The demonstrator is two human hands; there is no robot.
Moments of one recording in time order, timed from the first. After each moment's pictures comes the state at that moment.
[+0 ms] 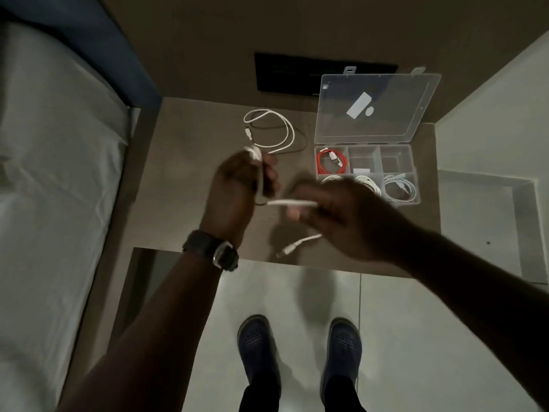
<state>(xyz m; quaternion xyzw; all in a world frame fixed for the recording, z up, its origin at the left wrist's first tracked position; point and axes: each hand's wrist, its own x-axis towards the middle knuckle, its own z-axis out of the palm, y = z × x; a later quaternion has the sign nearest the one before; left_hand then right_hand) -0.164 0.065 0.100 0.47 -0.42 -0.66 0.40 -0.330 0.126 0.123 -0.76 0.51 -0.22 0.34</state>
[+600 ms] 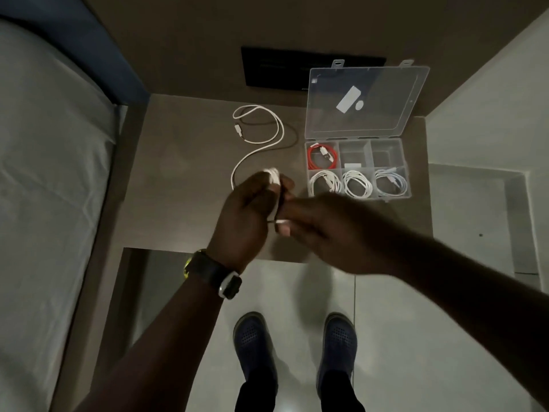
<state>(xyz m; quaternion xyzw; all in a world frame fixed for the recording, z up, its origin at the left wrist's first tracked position) -0.172 0.099 0.088 0.47 -0.49 -0.66 0.33 -0.326 0.144 0.125 -0.75 0.52 -0.15 0.38</state>
